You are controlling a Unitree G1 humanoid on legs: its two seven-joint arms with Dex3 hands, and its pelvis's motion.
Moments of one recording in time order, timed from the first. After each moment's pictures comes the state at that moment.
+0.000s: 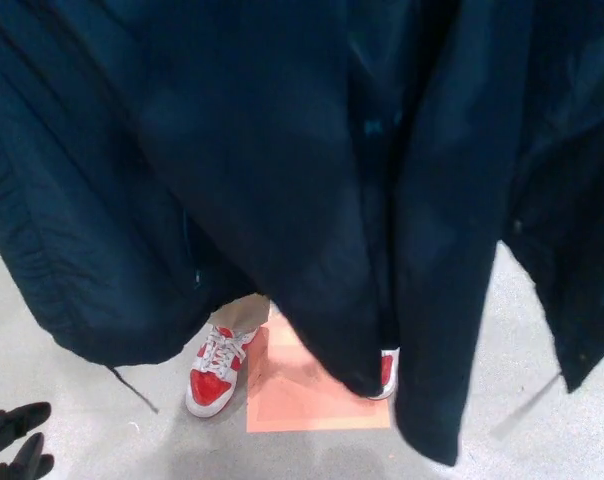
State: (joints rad) left_arm -0.16 0.48 0.20 1.10 -0.09 -0.35 -0.46; right_arm -1.82 -0.35 0.29 1.22 -0.51 -0.09 0.15
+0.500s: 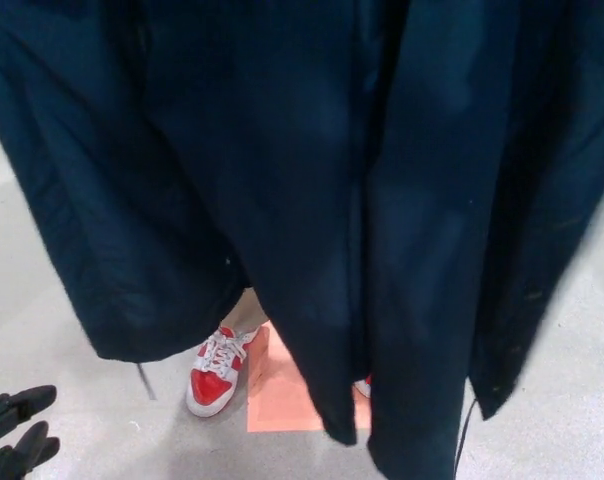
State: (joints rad) left_arm -0.16 0.48 0.23 1.05 -0.11 -0.36 -0.52; right_arm -1.93 -0.32 0.29 1.30 -0.51 -0.08 0.04
